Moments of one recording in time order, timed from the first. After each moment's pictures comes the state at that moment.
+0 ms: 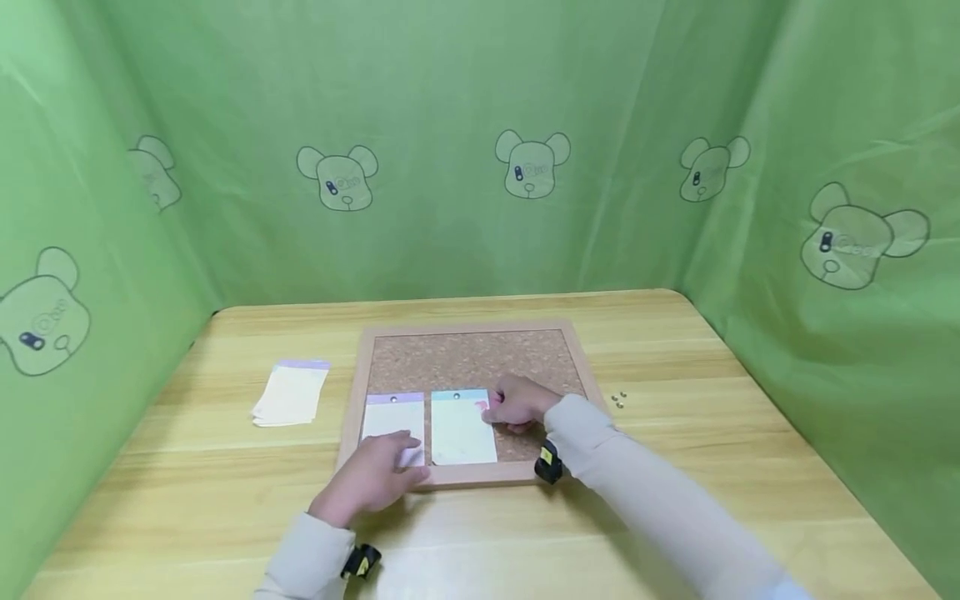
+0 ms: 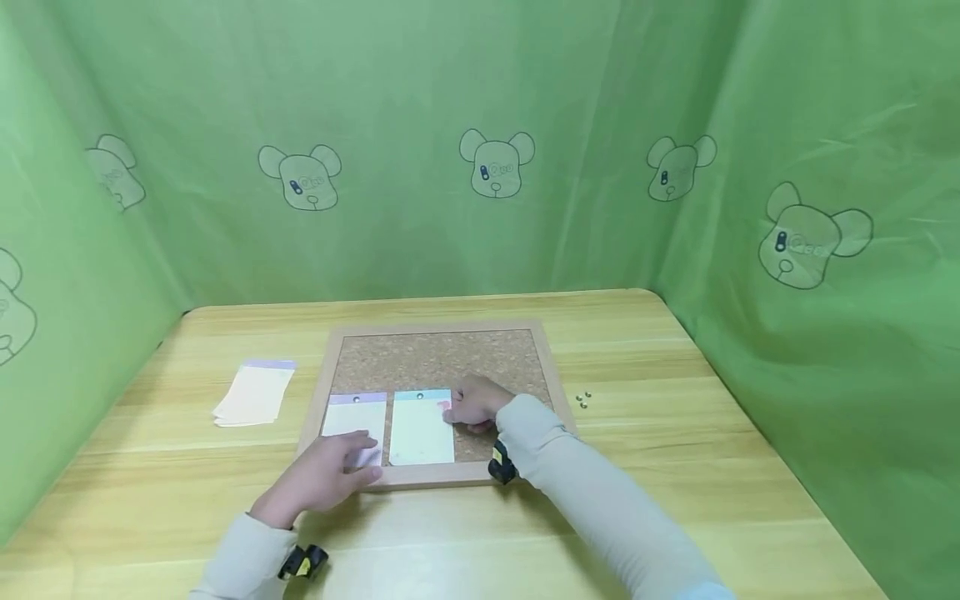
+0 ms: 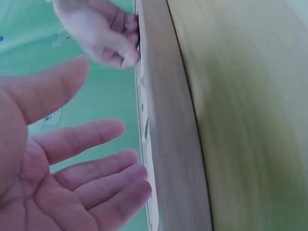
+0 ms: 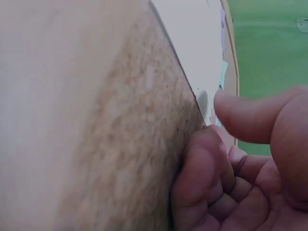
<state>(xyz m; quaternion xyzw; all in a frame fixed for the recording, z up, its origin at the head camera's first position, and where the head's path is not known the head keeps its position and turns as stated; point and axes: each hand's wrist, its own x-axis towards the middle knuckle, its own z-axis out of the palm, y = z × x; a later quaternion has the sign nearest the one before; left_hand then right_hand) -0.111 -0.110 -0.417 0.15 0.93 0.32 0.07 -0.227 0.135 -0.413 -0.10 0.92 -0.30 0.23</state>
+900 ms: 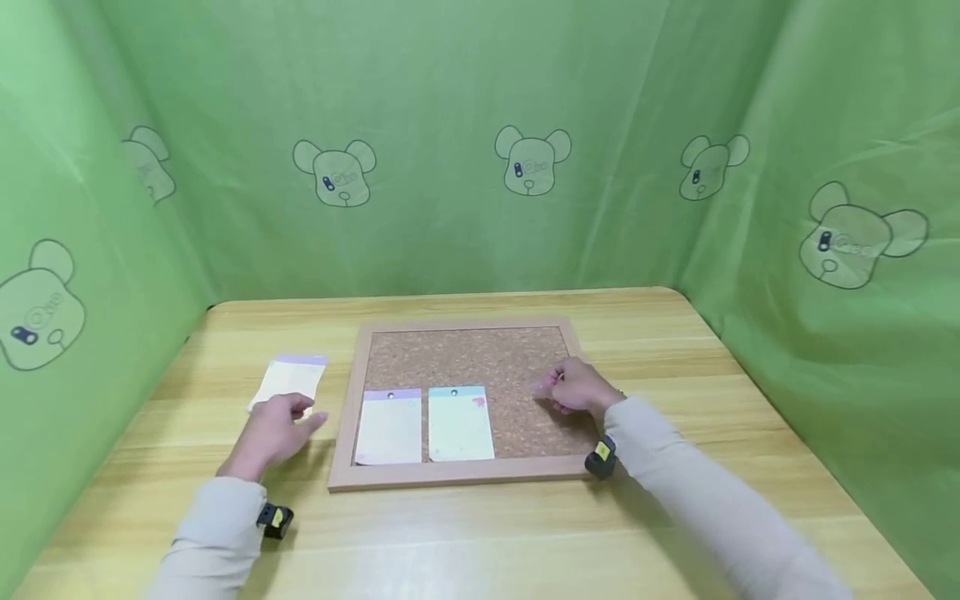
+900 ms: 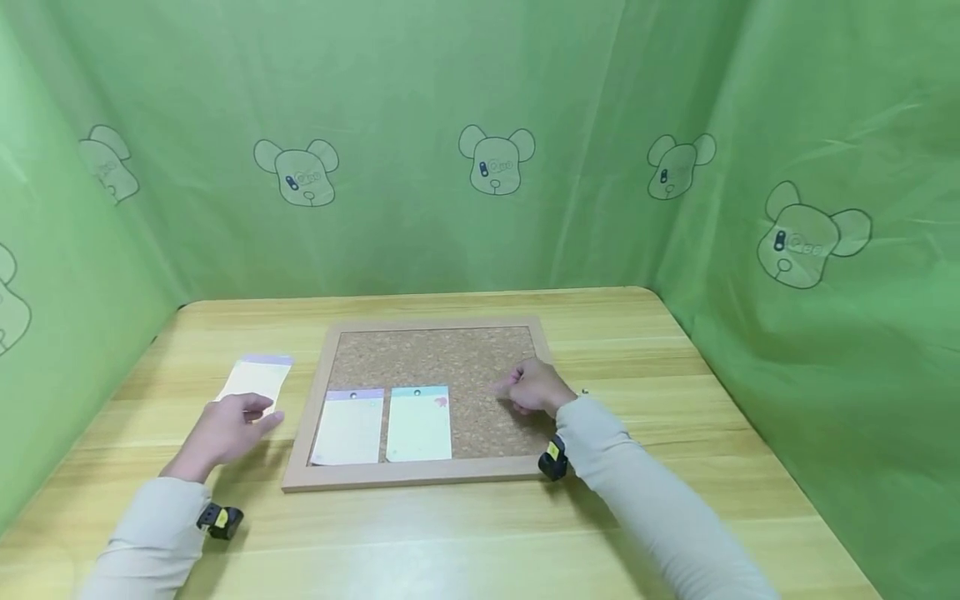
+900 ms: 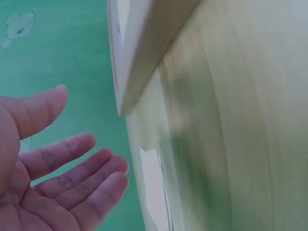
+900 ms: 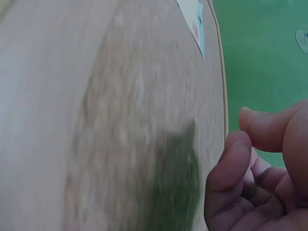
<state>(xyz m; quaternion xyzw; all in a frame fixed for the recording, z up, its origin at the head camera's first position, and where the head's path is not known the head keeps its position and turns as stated) -0.147 -0.222 -0.406 0.04 0.95 0.30 0.00 -0.230 0.214 -0.408 -0.02 0.91 -0.40 0.13</state>
